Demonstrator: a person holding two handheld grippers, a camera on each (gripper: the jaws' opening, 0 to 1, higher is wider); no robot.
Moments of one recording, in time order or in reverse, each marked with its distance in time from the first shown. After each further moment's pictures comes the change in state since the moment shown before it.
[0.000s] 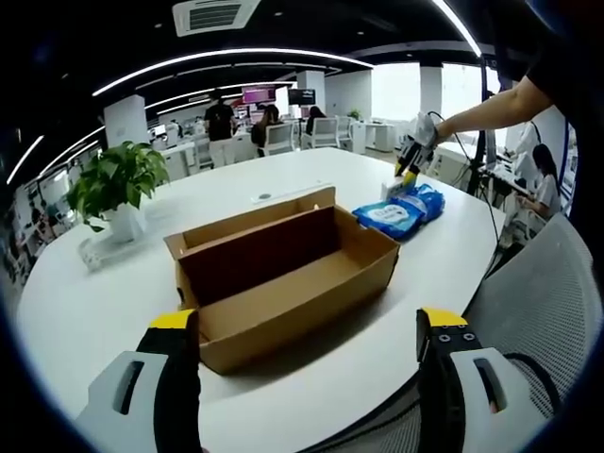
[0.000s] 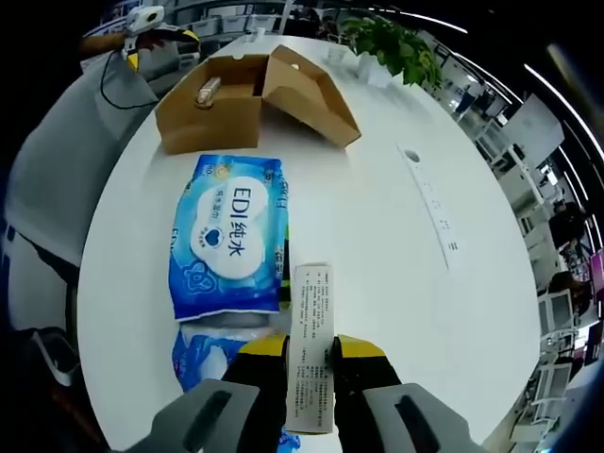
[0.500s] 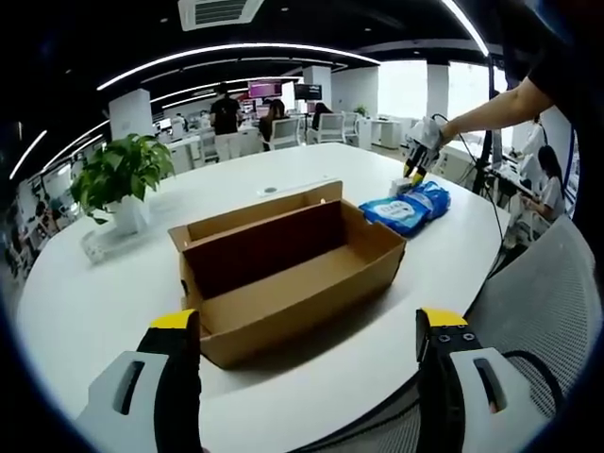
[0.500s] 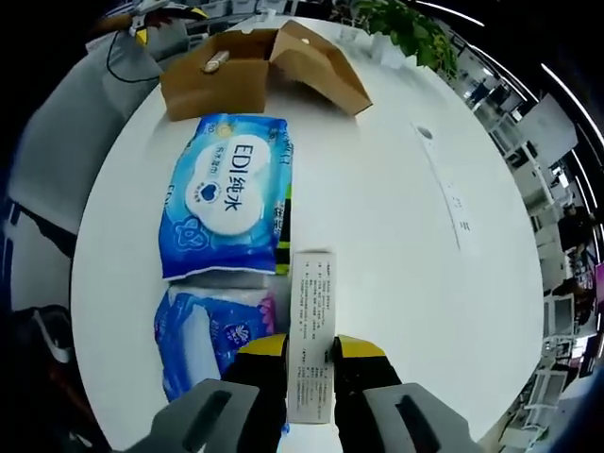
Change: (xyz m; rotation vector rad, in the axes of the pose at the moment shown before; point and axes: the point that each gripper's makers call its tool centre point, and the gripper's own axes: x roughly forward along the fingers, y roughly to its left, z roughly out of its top) left arm 0.001 0.002 -0.005 -0.016 0.026 0.013; right arm 0.008 -0.003 -0.034 -0.057 0.095 0.037
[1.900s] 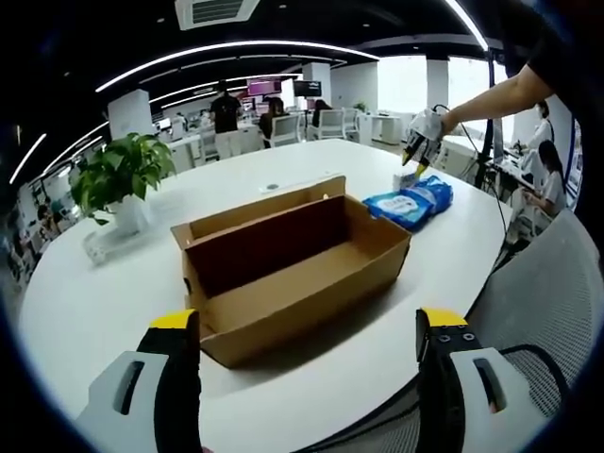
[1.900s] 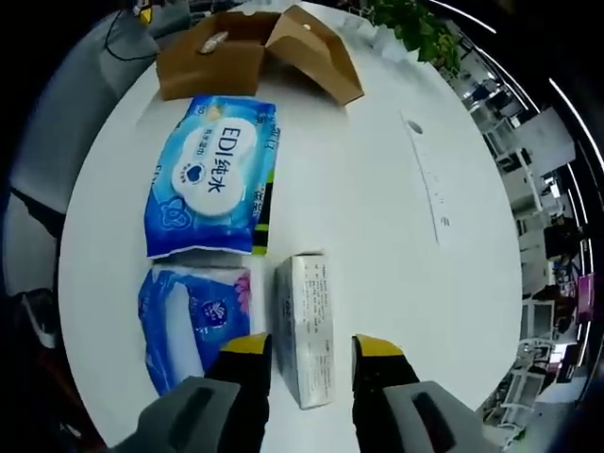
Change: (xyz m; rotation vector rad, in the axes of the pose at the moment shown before) left arm 0.002 0.005 0.000 0.013 0.001 0.011; right arm -0.020 -0.019 0.000 -0.026 0.057 -0.101
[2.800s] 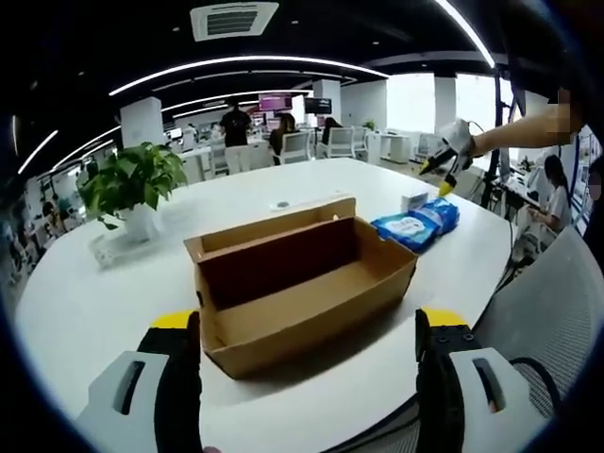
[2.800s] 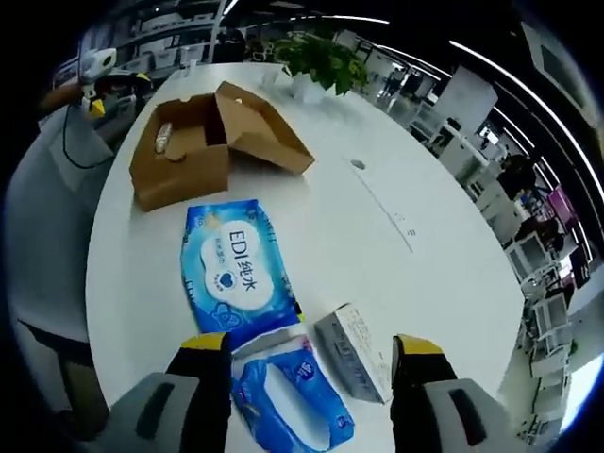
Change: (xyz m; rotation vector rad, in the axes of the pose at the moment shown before) left arm -0.009 0.014 0.011 -0.032 -0.084 0.035; right arm -0.049 0.052 0.056 0.388 -0.234 -0.129
